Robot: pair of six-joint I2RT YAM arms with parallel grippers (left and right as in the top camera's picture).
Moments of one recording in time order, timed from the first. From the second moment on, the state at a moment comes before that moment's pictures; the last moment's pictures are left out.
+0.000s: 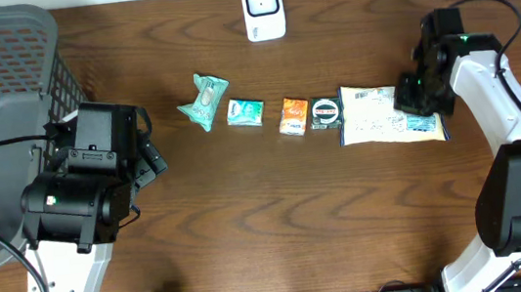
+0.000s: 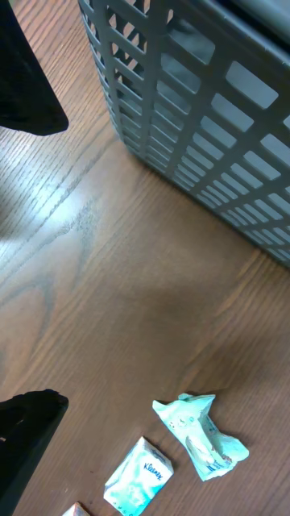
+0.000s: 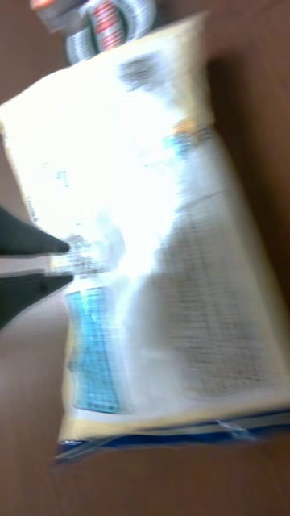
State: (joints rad) left arm -0.21 1.16 1.34 -1.32 -0.36 -0.67; right arm -0.04 1.84 1.40 -1.03 -0.06 0.29
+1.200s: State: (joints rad) left arm -0.21 1.16 1.34 -1.32 -0.36 -0.67; right arm -0.04 1.84 1.26 -0.43 -0.29 0.40
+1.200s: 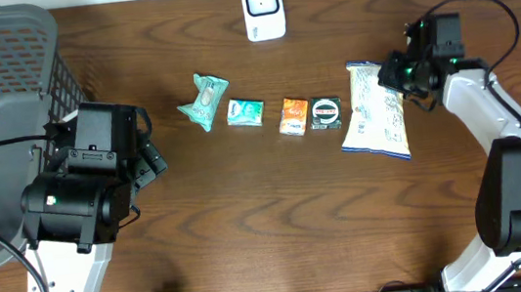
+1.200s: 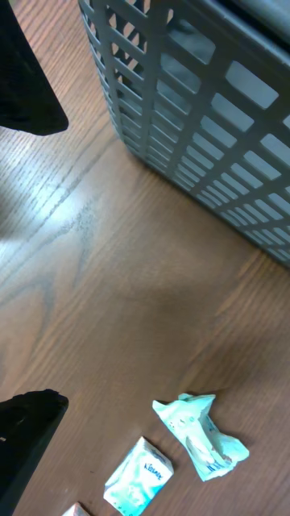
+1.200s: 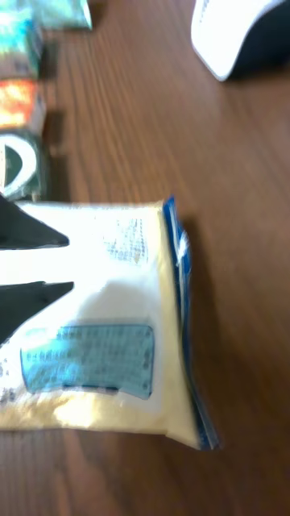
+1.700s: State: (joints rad) left arm -0.21 1.16 1.34 -1.32 -0.36 -0.67; right arm 0.10 1.84 1.23 -0.73 -0.17 0.34
